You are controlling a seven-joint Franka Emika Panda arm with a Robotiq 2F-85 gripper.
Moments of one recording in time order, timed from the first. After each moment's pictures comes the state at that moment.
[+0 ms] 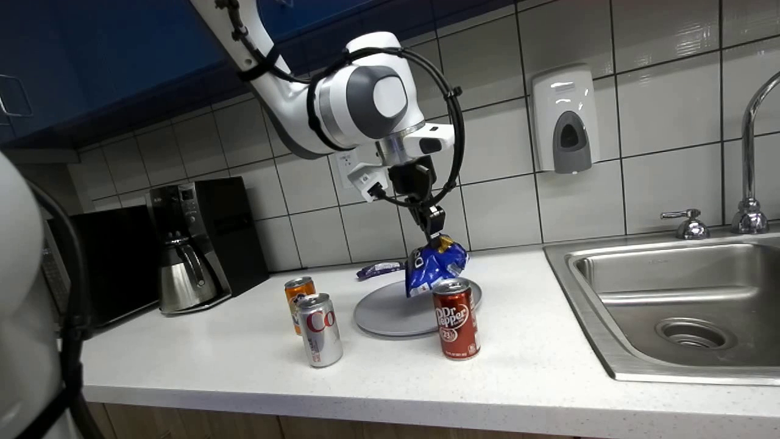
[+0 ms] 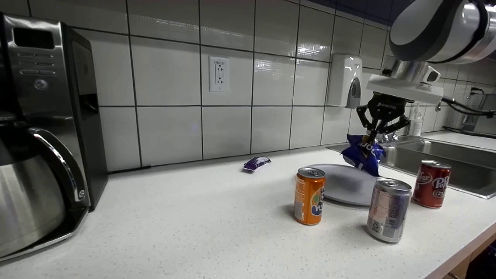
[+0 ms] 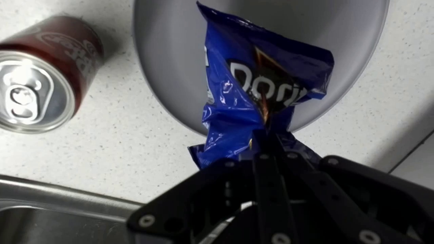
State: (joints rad) arm -0.13 -0.02 -0.12 -2.46 0.03 2.74 0.65
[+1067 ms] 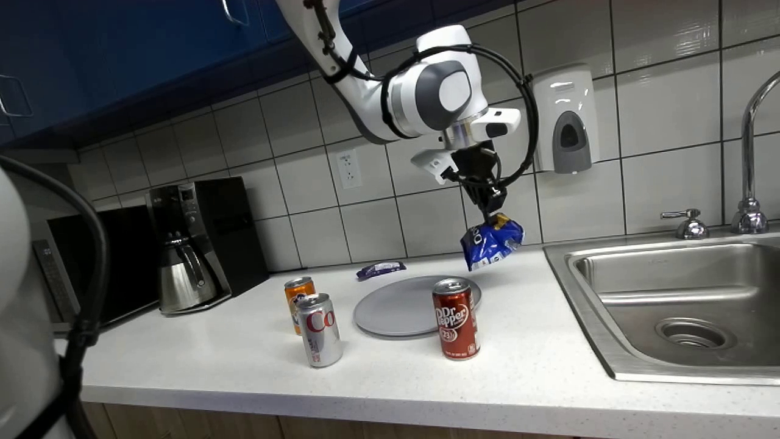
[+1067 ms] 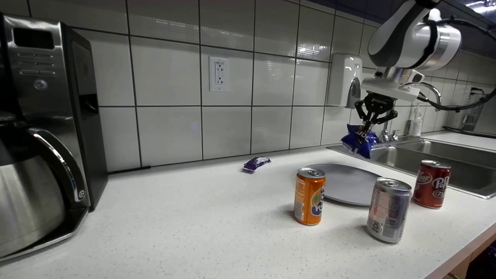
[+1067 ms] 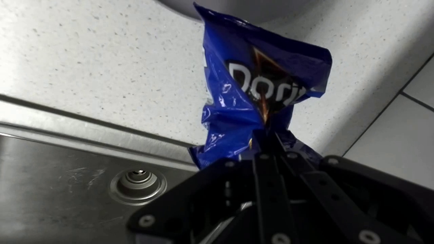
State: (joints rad) arm -0.17 0.25 -0.20 -2.10 0.17 2.70 0.49
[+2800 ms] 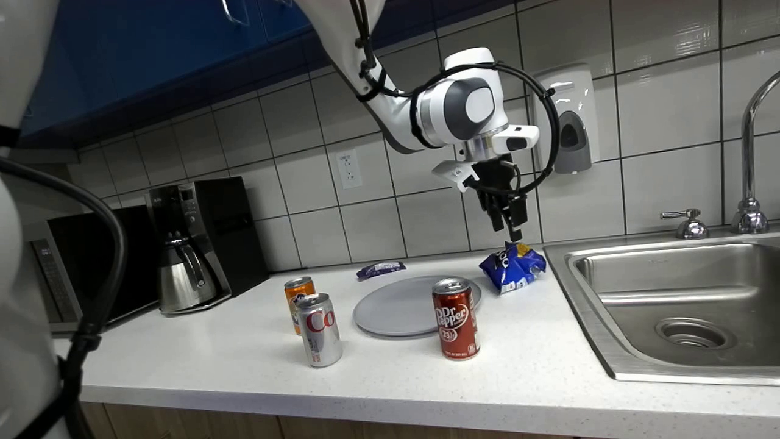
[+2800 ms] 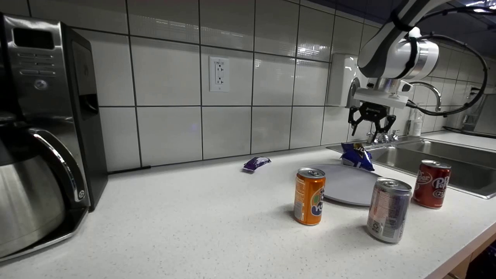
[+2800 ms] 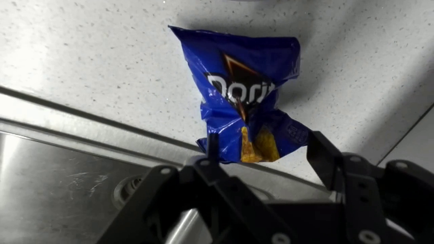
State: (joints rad) arm -0.19 0.41 -0.21 -1.90 0.18 2.58 0.49
